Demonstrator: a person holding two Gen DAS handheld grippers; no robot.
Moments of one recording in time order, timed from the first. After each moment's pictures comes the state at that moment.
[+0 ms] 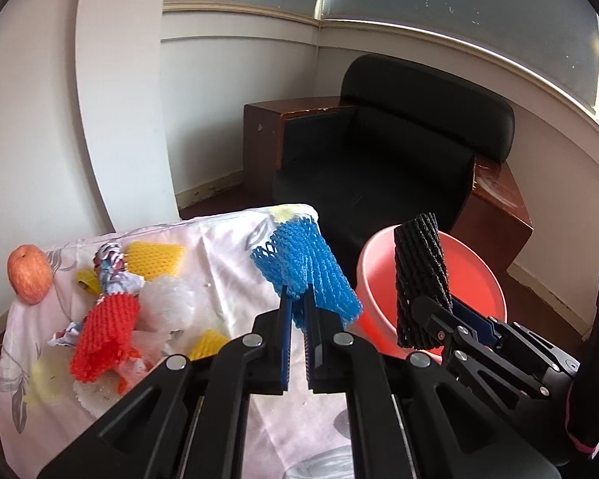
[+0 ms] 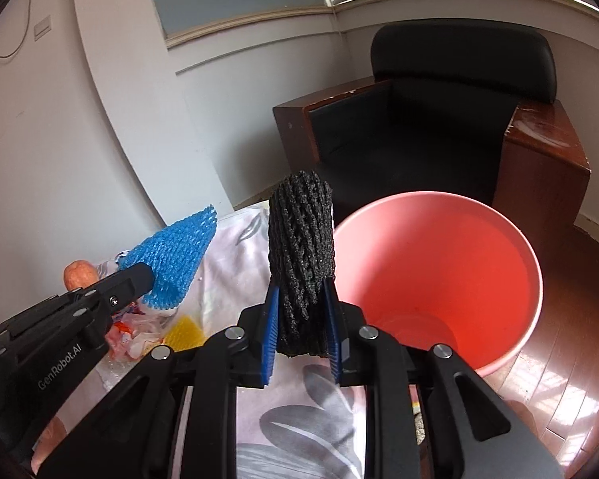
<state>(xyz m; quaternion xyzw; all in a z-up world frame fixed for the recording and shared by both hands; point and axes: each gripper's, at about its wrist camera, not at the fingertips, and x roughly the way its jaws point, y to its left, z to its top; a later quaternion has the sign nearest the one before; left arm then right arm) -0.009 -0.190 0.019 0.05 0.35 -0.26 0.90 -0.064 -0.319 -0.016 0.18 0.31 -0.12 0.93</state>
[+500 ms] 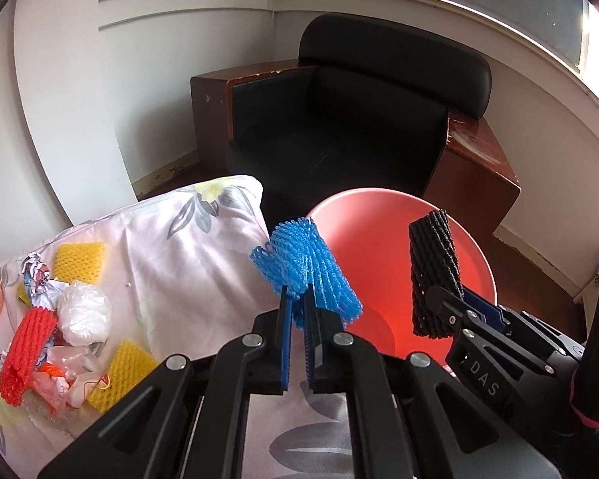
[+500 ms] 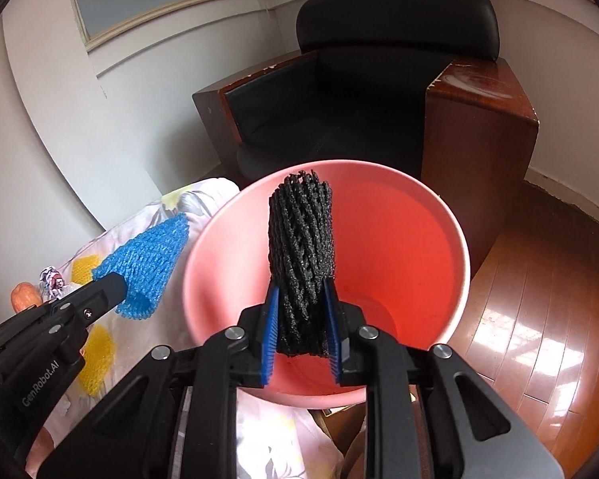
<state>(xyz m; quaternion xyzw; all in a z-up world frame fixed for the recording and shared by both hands) 0.002 -0.265 -0.015 0.09 0.39 -0.31 0.86 -0.076 -0.393 -0.051 0.22 0.36 -0.21 0.88</state>
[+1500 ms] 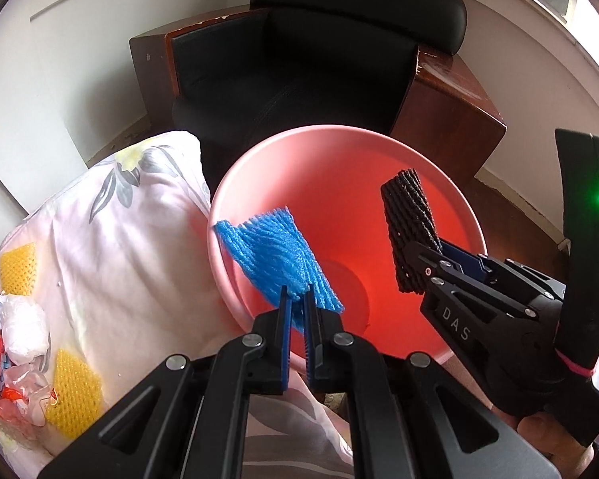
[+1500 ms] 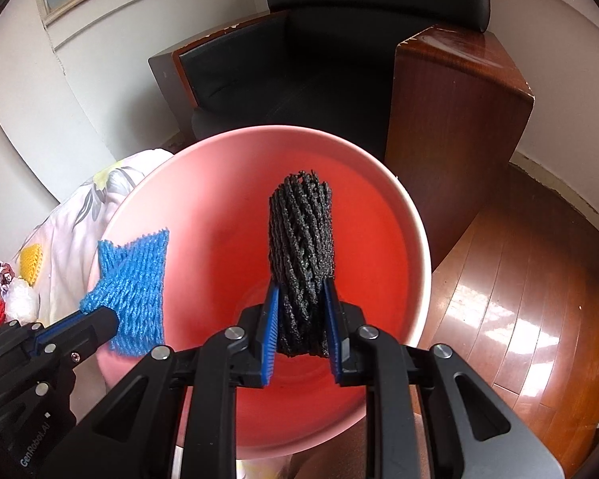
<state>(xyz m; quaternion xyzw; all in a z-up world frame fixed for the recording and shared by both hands) 0.008 -0.327 -0.048 0.15 0.47 -0.35 0.80 -0.055 -0.448 -0.083 0.21 0.43 -0.24 0.85</state>
